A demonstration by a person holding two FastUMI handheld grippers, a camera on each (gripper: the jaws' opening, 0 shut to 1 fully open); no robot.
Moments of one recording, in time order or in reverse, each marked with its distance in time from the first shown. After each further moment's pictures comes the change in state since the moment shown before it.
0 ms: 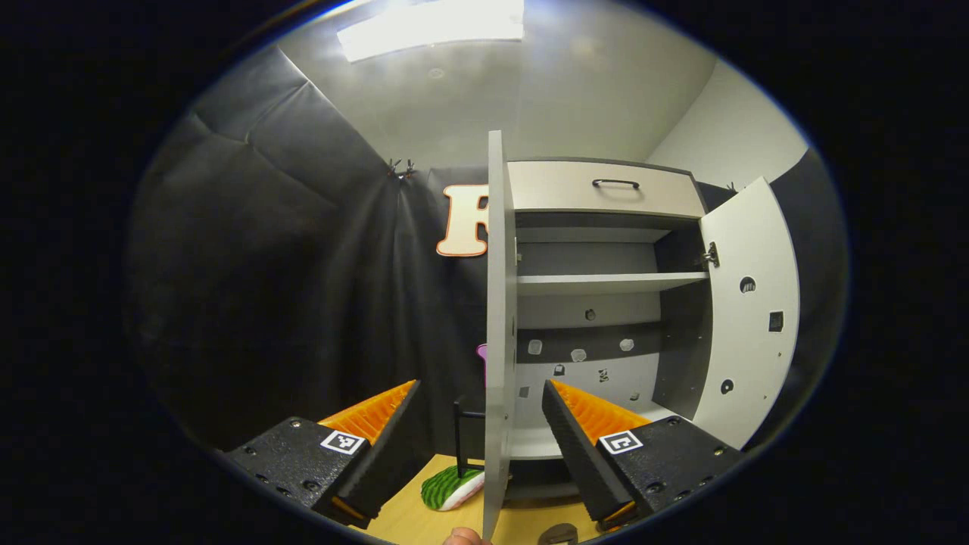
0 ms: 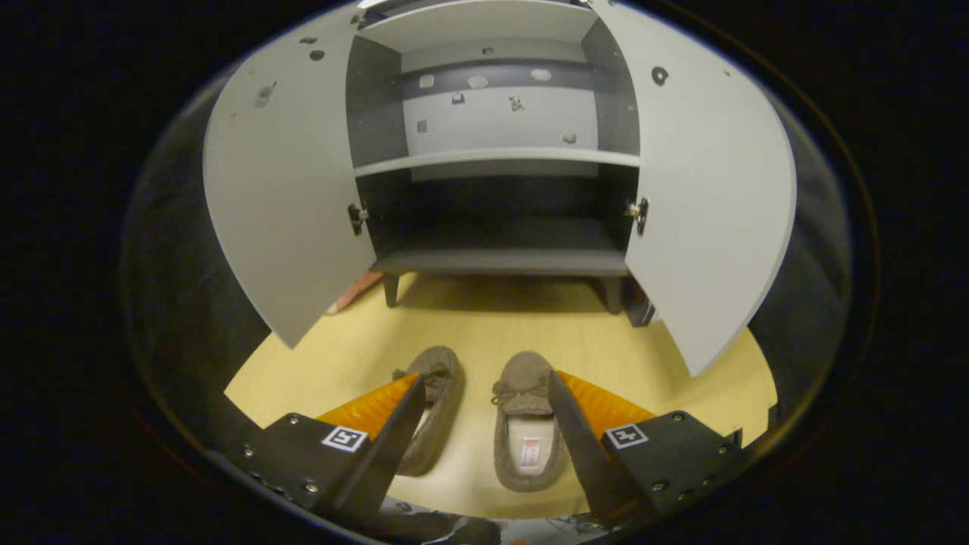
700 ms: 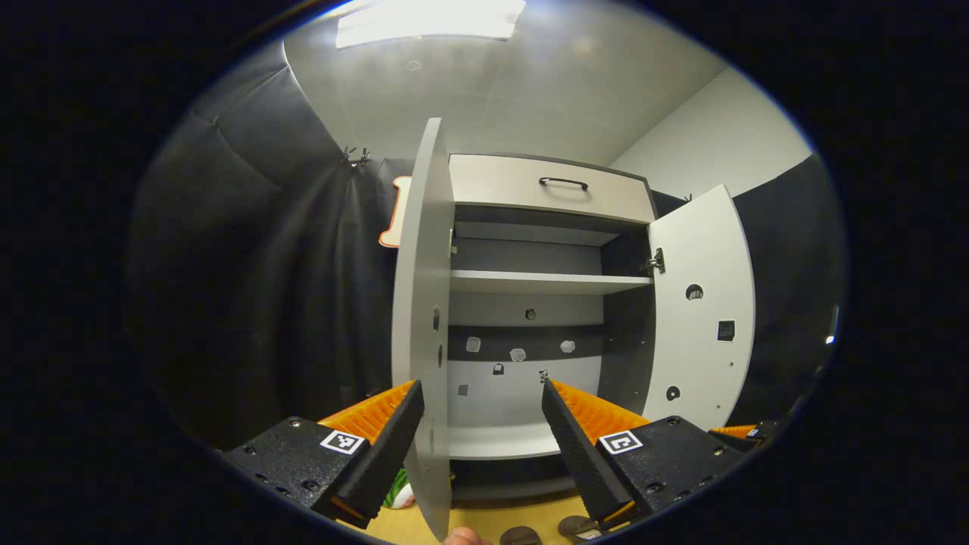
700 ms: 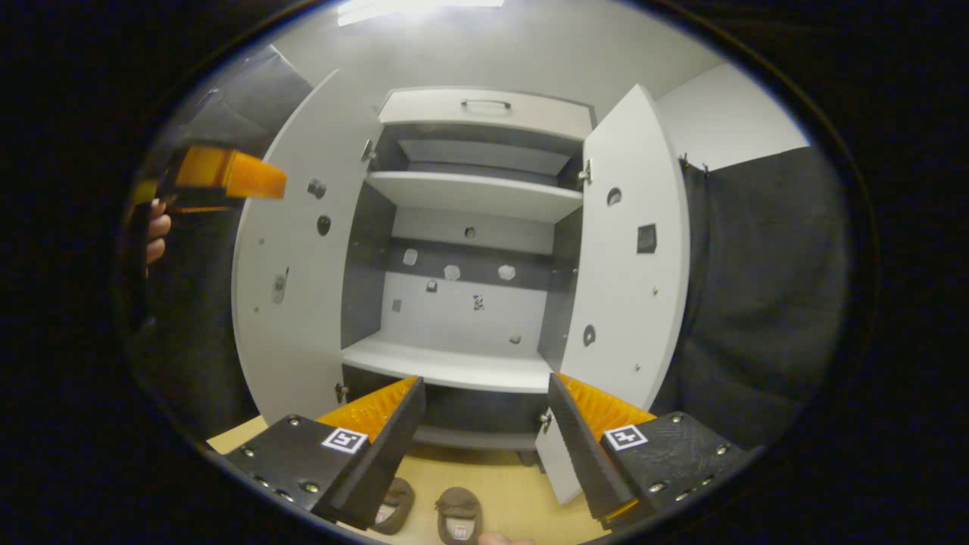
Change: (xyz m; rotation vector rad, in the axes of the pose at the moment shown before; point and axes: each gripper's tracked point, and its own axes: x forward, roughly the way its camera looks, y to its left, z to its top) left arm 0.004 -0.061 -0.005 -0.050 0.002 -0.189; right arm -0.176 0.002 0.231 -0.138 -0.594 -0.163
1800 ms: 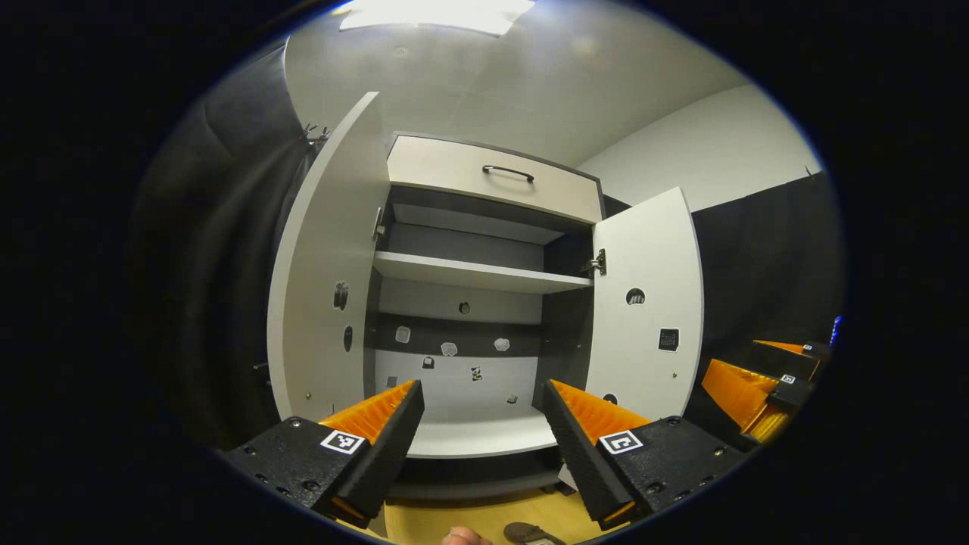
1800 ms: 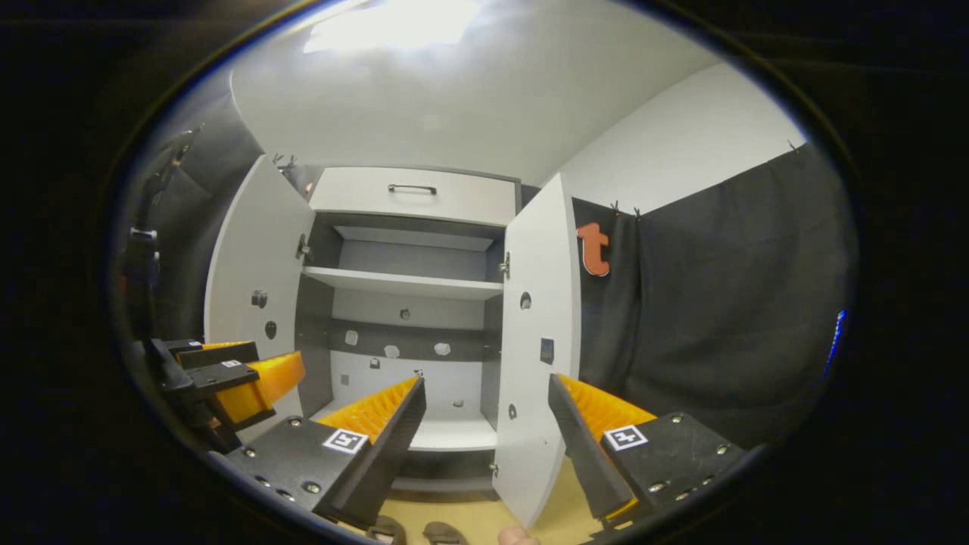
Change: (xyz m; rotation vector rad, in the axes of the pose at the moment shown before) left arm 0.017 -0.093 -0.017 -0.100 0.015 -0.232; right arm -0.071 -0.083 0.177 0.065 -0.275 -0.266
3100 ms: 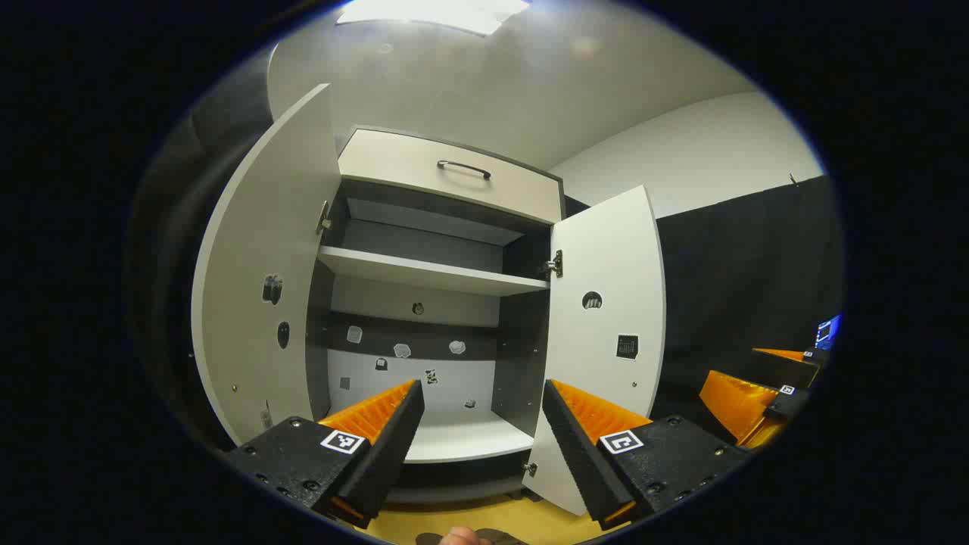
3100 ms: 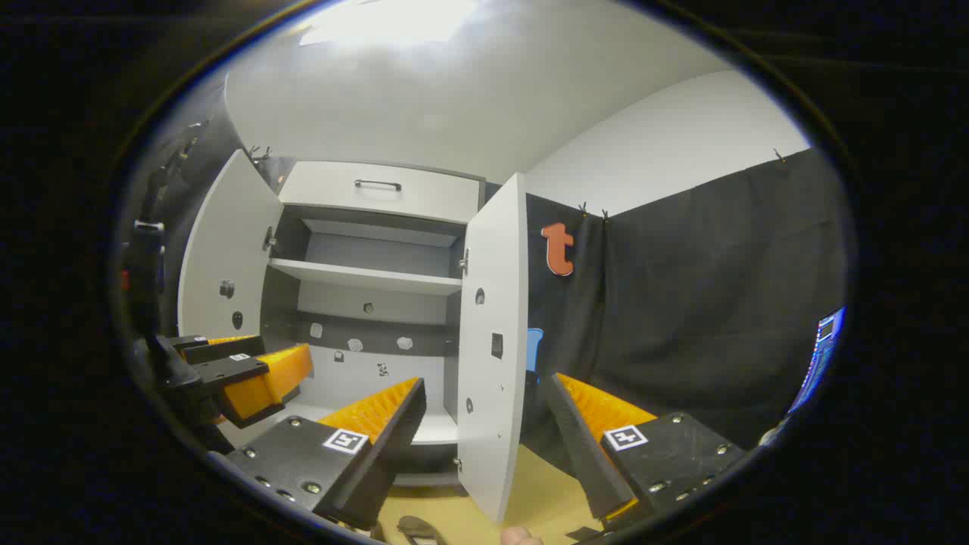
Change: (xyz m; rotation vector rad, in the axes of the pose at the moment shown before) left arm 0.024 -0.059 -0.001 -0.032 -0.022 -0.150; right arm -0.012 -0.045 0.002 -0.033 0.015 -0.150
